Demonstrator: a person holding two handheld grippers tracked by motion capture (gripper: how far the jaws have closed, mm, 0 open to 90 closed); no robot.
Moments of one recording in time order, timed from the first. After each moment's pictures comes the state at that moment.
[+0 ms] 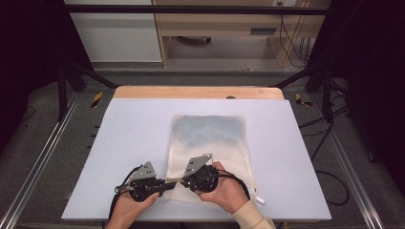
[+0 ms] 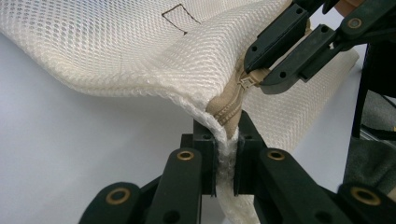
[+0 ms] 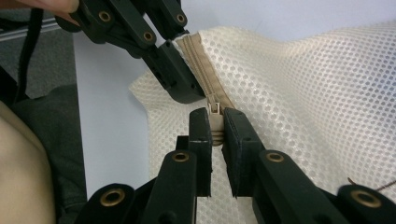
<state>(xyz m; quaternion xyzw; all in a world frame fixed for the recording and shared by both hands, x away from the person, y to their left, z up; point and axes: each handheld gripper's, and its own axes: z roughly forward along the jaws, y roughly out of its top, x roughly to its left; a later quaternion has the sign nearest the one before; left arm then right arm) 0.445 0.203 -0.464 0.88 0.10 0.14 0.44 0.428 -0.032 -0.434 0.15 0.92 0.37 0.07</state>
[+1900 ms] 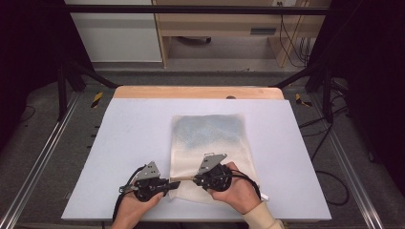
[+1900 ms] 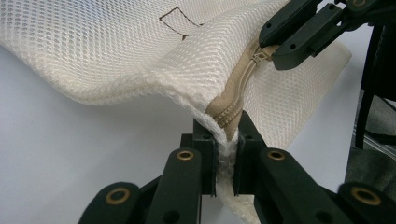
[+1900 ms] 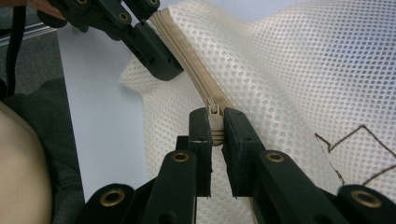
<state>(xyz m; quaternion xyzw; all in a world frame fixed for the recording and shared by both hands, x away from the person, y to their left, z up) 0.445 0.193 -0.464 0.88 0.10 0.15 0.45 0.426 -0.067 -0.429 0.19 0.91 0.36 0.08</state>
